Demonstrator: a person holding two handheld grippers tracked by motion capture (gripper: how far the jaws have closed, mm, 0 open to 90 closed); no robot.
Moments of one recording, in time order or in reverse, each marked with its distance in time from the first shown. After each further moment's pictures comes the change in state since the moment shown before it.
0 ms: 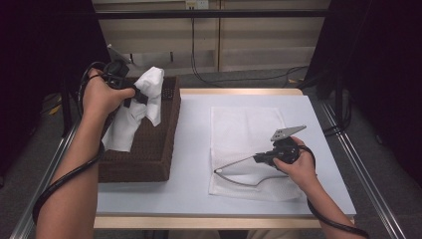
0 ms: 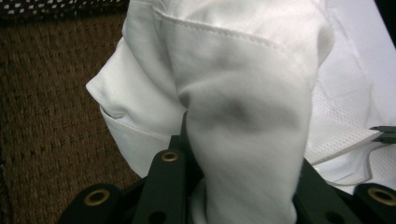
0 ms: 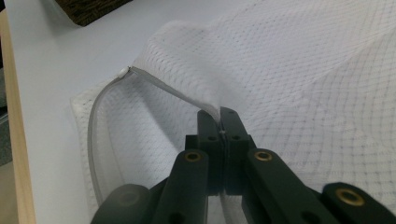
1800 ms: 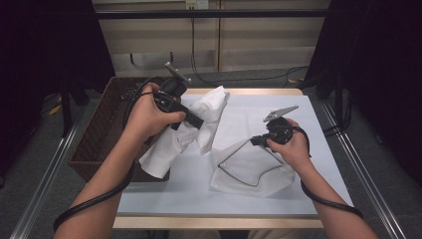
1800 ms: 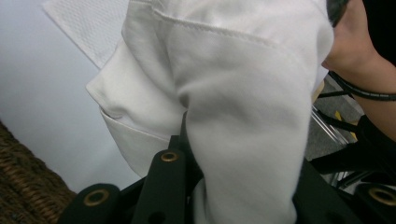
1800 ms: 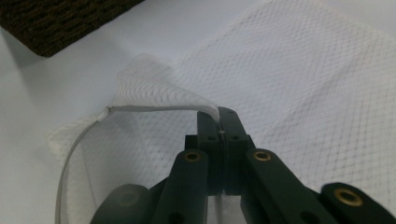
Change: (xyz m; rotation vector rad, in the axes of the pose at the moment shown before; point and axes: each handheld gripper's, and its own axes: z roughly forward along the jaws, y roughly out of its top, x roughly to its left) left arm -0.126 -0.029 0.038 0.090 -0.317 0.355; right arm -0.014 0.053 0.002 0.037 -0.090 0.020
